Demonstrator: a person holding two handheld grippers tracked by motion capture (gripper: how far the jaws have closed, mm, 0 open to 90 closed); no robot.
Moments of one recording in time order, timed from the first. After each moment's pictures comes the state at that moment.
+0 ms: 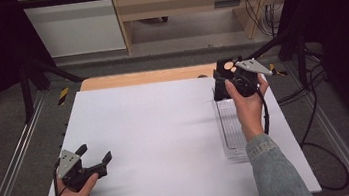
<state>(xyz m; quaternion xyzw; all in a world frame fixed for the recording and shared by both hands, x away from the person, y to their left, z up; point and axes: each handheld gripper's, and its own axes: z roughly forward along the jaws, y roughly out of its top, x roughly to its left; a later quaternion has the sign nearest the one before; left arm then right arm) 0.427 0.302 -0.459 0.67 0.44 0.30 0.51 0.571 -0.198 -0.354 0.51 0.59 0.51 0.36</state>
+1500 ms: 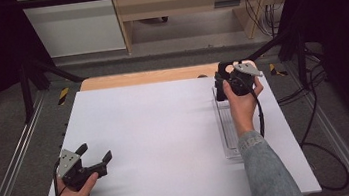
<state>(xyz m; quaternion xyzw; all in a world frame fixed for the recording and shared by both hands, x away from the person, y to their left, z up) 0.428 0.302 -0.459 0.67 0.44 0.30 0.51 0.609 -0.203 -0.398 0.55 0.58 0.47 0.38</state>
